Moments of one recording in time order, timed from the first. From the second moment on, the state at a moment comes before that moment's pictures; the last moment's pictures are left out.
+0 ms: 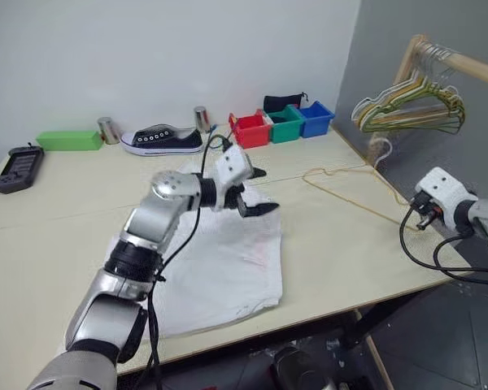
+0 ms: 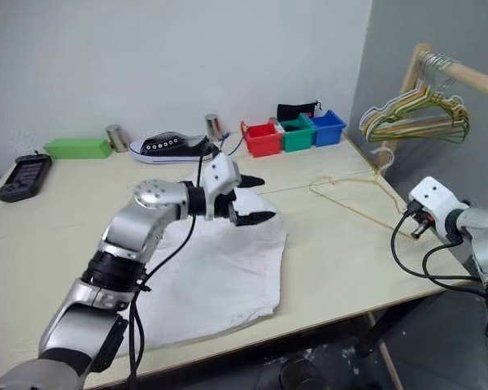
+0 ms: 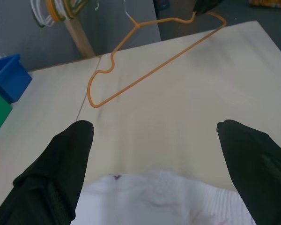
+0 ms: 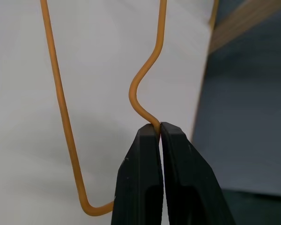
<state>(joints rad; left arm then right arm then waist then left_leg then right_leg) -0.84 0.51 -0.19 0.26 -0.23 0.38 -1.03 -0.51 -0.95 0.07 0.23 -0.08 0.31 0.76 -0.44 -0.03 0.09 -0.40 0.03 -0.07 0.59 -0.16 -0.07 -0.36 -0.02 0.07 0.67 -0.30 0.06</state>
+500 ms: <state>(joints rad) -1.03 0.63 -0.17 0.60 -0.19 0.27 -1.37 -0.75 -0.85 0.21 0.24 -0.43 -0.41 0.48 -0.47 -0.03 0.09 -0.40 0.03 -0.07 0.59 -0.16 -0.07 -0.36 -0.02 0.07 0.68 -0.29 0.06</state>
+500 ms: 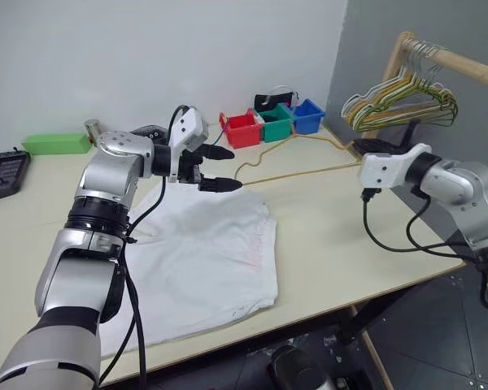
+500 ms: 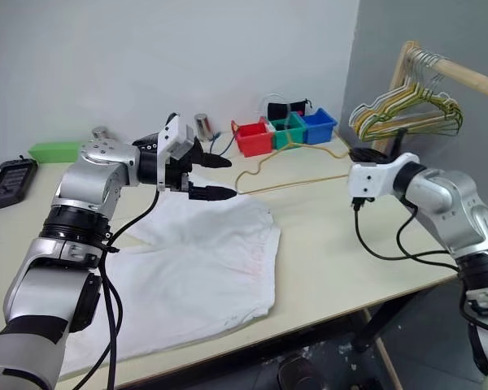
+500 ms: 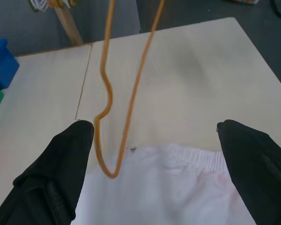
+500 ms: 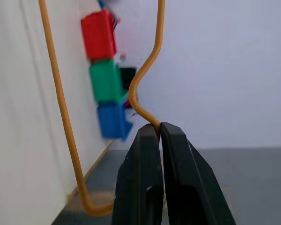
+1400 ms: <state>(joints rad) -1.03 0.59 -0.19 0.71 -0.09 0.20 -1.36 -0.81 -0.81 0.22 0.24 -0.53 -0.54 0.38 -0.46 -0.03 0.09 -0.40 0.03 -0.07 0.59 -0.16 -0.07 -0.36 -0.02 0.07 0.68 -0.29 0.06</state>
